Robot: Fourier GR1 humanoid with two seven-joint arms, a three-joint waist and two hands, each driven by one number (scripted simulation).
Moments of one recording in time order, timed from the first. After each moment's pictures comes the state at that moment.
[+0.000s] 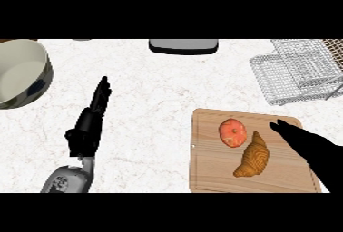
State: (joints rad) left arm -0.16 0.14 -0.20 -1.55 -0.05 0.28 0.04; right arm -0.36 -1.09 0.52 -2.31 -0.15 0.15 1.13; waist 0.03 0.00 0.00
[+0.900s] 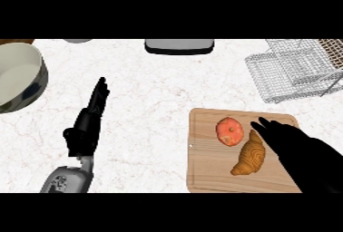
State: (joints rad) left arm -0.15 0.13 -0.17 -1.53 -0.06 0.26 0.03; right arm -0.46 -1.00 0.71 -2.19 0.04 0.25 1.09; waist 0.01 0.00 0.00
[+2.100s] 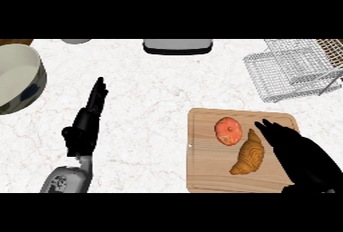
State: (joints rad) left arm -0.15 0.10 -0.13 -1.53 -0.09 0.23 0.03; right arm -0.24 -0.82 0.62 -2.02 0.31 0.32 0.98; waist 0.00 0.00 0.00
